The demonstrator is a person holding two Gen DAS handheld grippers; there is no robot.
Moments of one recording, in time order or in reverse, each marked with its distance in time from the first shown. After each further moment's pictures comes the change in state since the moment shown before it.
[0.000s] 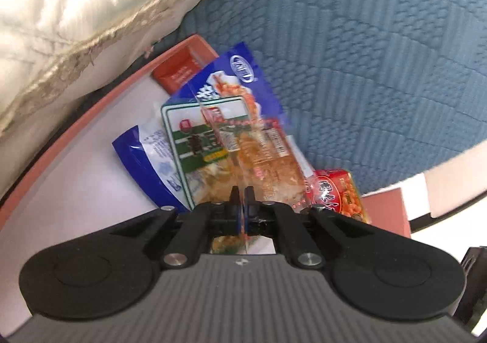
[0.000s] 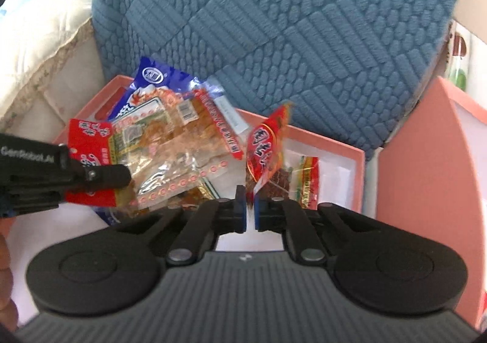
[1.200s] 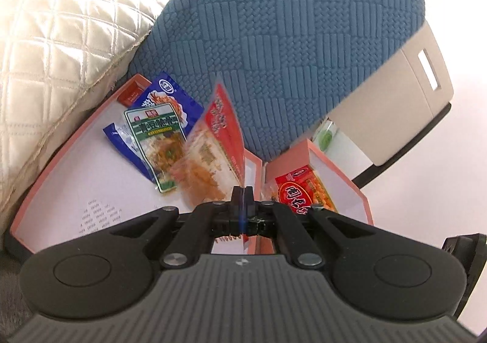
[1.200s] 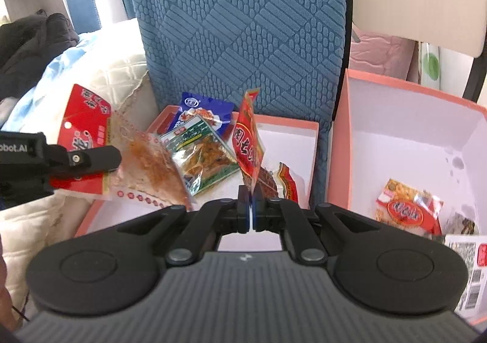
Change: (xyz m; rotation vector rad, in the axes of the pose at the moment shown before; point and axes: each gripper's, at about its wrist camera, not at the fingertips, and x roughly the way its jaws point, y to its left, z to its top) left arm -0.155 -0.088 -0.090 0.233 -0.090 -0.054; right arm -0.166 -0.026 -0.061 0.146 -0.100 0.110
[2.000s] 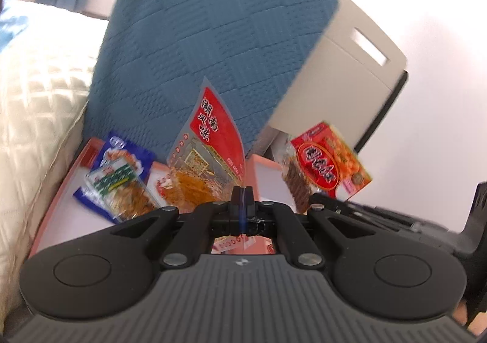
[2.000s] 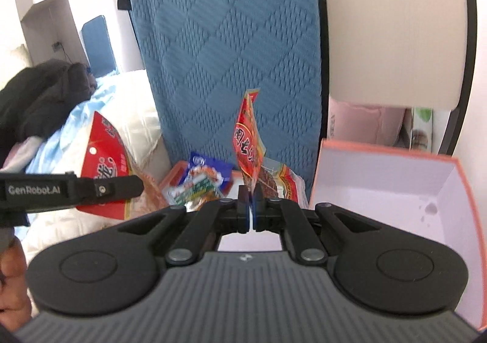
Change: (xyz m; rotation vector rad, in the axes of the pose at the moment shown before) left arm -0.032 -0.117 0.024 0.270 -0.045 -0.013; right arm -0.090 -0.034 0.060 -0.024 -0.181 0.037
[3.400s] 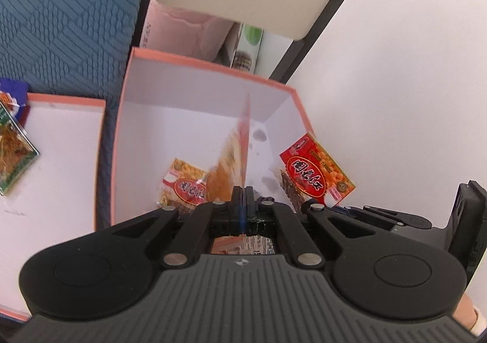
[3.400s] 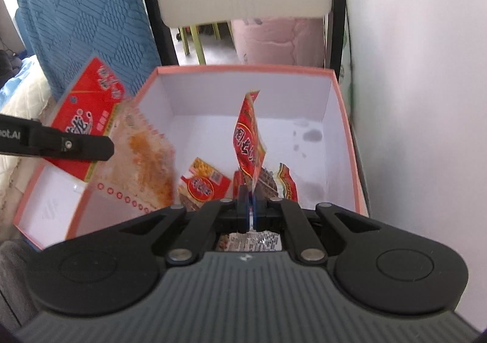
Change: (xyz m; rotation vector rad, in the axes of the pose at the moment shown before) left arm 0.179 -0.142 -0.049 0.101 0.408 -0.082; right arm 0.005 -0.197 -0.076 0.134 0.229 -0.172
